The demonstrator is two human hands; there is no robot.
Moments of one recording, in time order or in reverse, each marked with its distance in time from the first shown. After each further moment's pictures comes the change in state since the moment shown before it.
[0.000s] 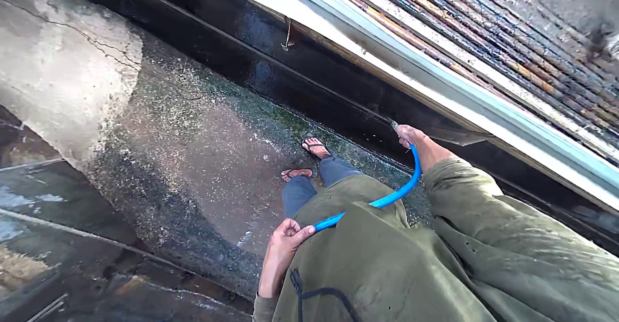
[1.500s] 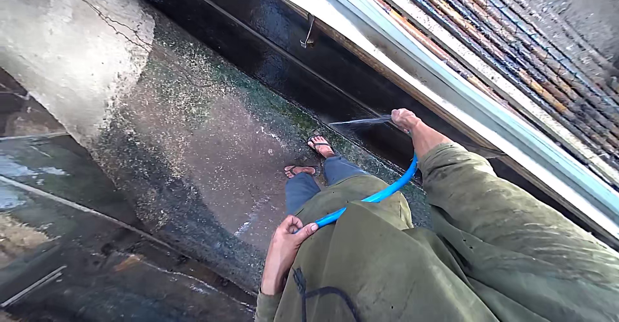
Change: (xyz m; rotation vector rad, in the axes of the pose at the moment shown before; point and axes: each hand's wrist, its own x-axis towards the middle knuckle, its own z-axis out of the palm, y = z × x) left_hand 0.005 0.003 -0.019 -0.034 0.039 0.001; right_hand -0.031 -0.112 0.029 -0.758 0.067 -0.289
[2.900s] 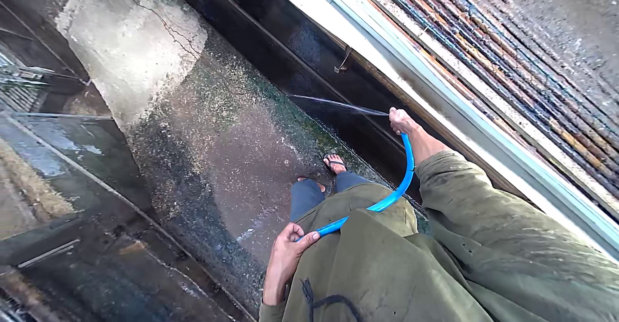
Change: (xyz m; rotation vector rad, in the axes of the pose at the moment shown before) left_hand -0.013 0.003 -0.028 -0.130 0.150 -0.001; right_hand 0.012 -0.113 -0.031 0.532 0.073 -0.086
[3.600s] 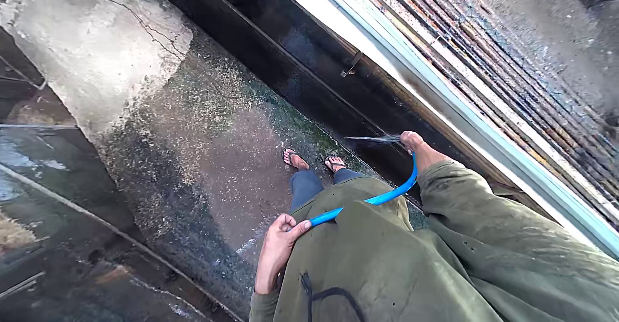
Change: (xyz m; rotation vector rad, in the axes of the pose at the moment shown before) left_hand 0.056 0.000 -0.124 -0.002 -0.054 0.063; right_hand -0.076 0.000 0.046 -0.329 0.038 0.169
